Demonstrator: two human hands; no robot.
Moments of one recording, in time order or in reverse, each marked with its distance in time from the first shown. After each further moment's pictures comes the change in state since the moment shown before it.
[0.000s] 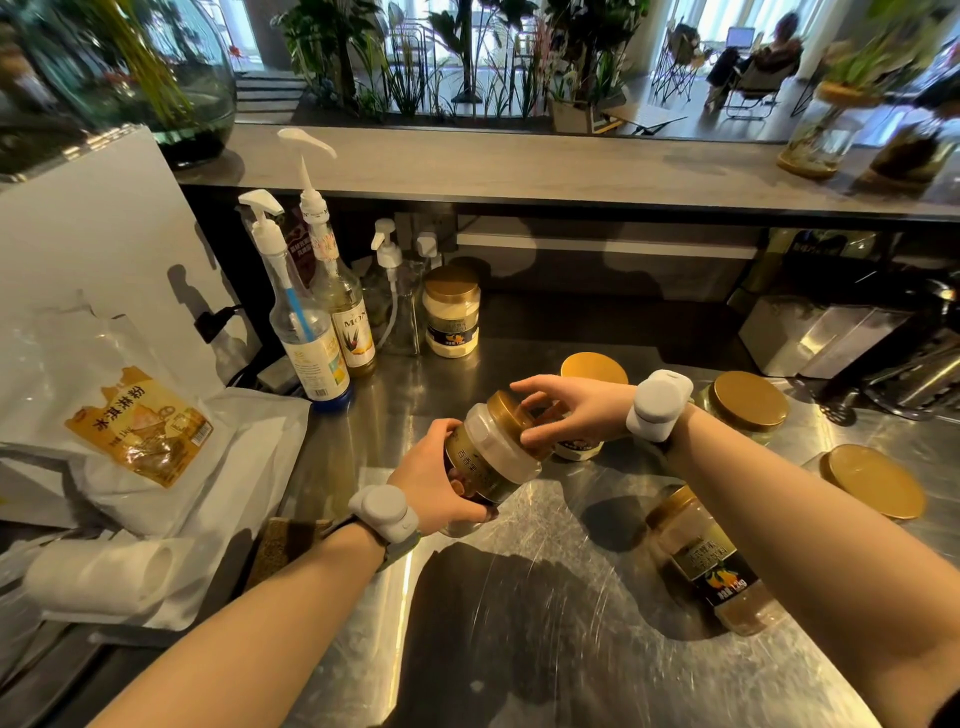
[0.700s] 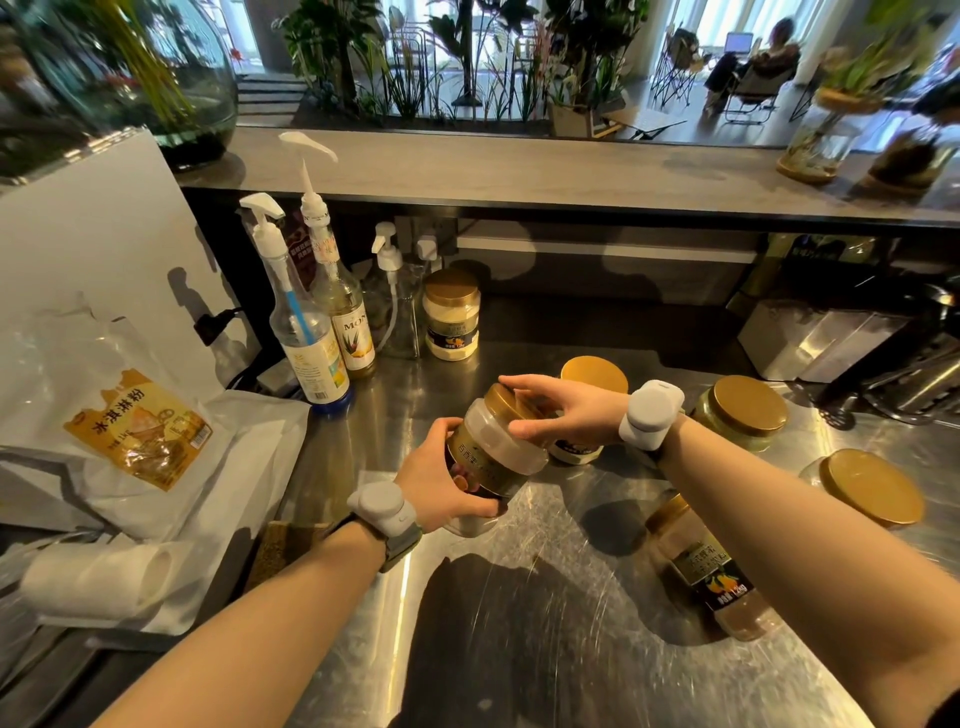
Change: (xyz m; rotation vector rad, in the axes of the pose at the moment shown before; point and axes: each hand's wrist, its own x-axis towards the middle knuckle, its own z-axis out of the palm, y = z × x) left_hand 0.006 0.003 -0.001 -0.089 -0.021 -0.035; right_hand -0.001 -0.007 0.008 0.091 0.050 -0.075
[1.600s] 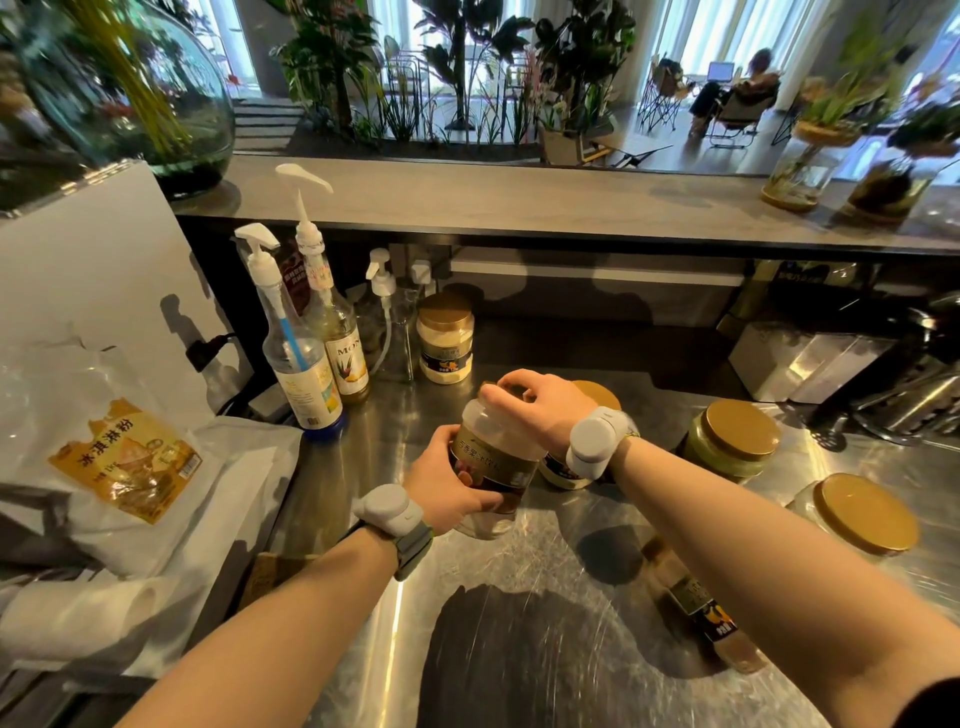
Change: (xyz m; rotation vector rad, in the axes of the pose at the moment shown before) left_hand 0.028 0.016 -0.001 -0.075 0.040 -0.078; right_hand 0.018 -0.029 0.002 -0.111 0.429 0.123
